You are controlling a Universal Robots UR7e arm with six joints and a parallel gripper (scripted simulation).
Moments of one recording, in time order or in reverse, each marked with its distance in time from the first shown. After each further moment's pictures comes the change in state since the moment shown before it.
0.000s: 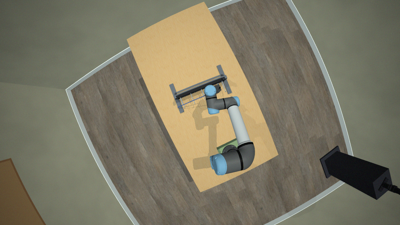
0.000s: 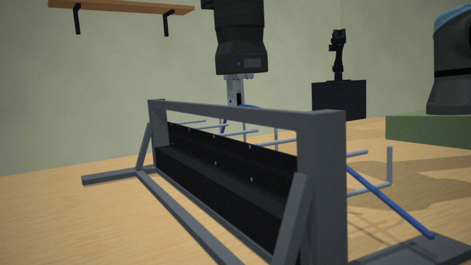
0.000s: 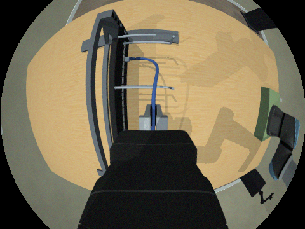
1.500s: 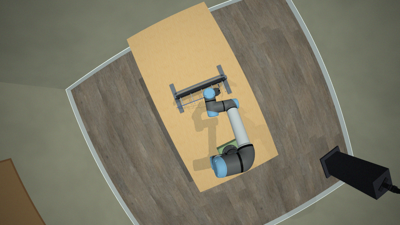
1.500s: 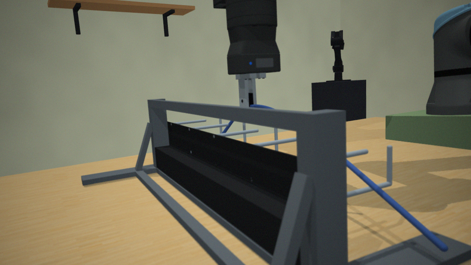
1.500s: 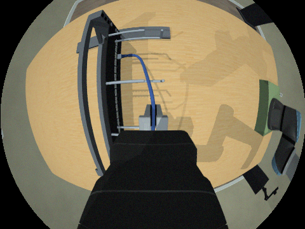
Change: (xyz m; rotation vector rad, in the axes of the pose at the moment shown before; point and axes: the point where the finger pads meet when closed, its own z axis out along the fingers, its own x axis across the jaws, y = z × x) arm 0.015 0.012 0.001 0.004 0.001 0.036
